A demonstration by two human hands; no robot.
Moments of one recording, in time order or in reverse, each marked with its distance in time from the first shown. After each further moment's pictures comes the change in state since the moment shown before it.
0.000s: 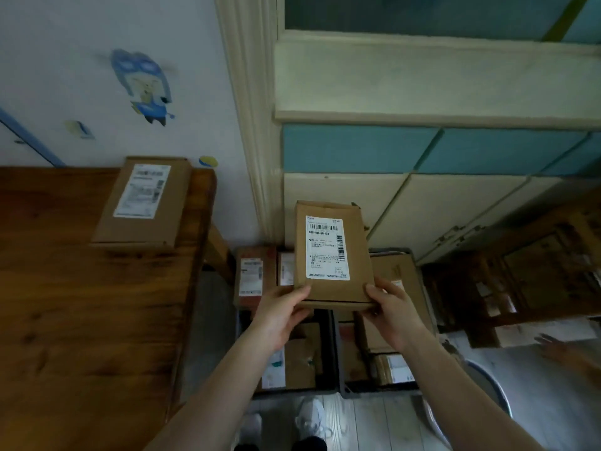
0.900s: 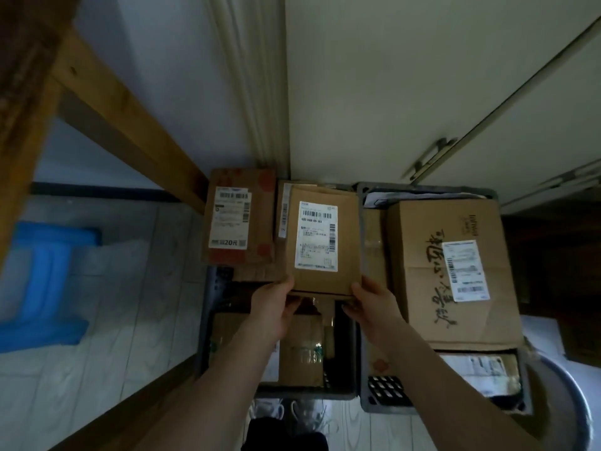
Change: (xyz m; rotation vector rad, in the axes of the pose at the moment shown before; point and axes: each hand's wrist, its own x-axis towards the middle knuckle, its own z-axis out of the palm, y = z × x) left_hand 0.274 -0.167 -0.084 -0.167 0.337 -0.232; right_hand 0.265 0.209 -0.051 -0.197 0.099 0.275
